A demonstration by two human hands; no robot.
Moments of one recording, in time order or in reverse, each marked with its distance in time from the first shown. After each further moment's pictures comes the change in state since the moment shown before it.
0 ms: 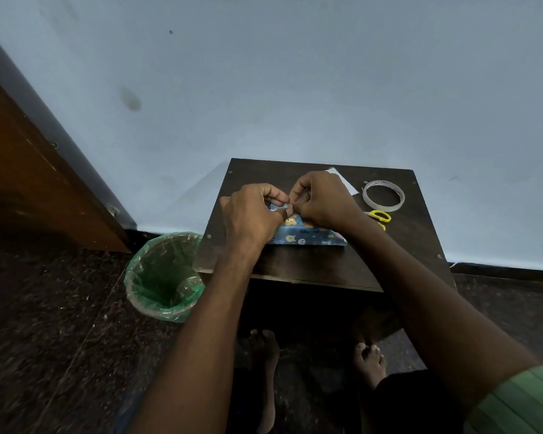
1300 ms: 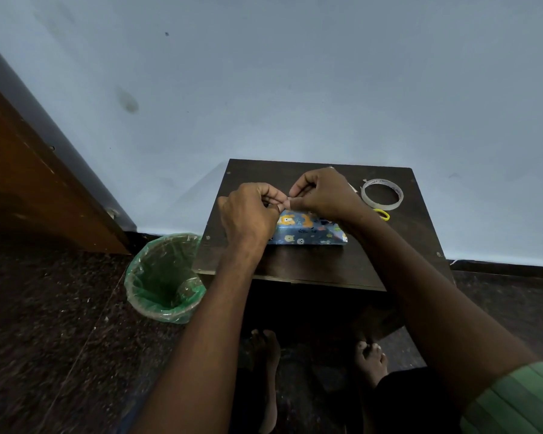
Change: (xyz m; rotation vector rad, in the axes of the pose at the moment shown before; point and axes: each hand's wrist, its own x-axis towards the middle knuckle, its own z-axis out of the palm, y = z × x) left_hand 0.000 0.004 0.002 0.009 0.055 -0.030; right_hand 0.001 0.009 -0.008 0.220 -0.017 0.102
